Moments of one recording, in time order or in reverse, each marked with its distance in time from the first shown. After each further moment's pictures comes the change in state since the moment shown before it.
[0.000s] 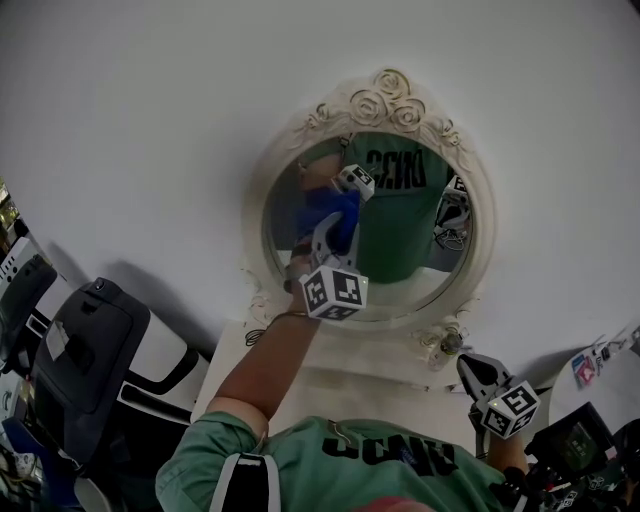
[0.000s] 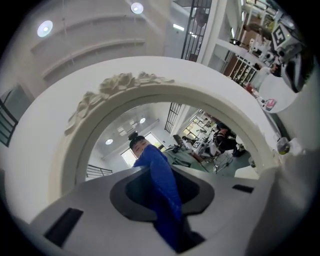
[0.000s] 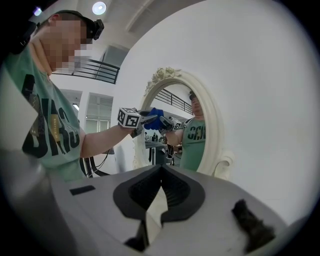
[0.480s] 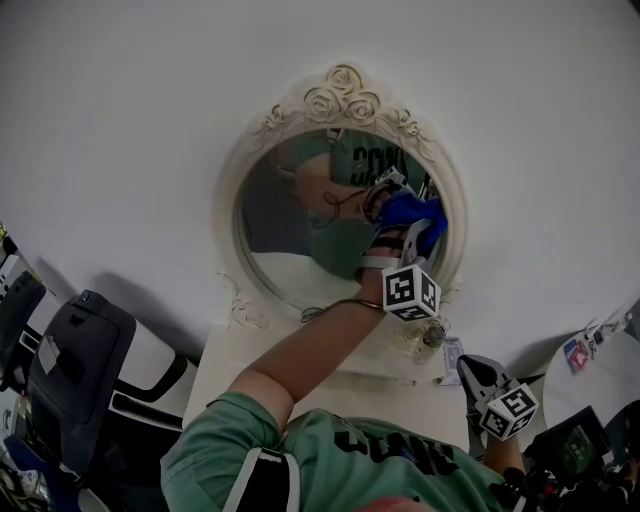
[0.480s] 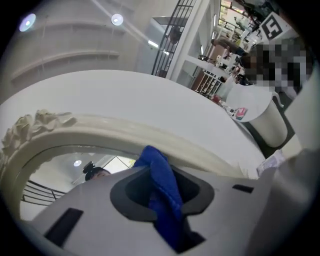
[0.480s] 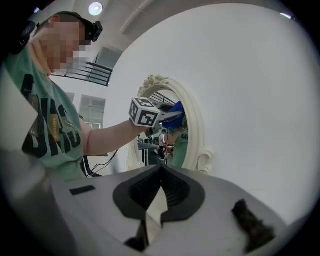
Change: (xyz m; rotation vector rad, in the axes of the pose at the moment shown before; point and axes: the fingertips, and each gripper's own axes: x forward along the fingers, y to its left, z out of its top) left arm 0.059 -0.181 0.138 0.173 -0.165 -0.300; right arm -0.040 -0.027 -0.016 0.052 -0.024 -0.082
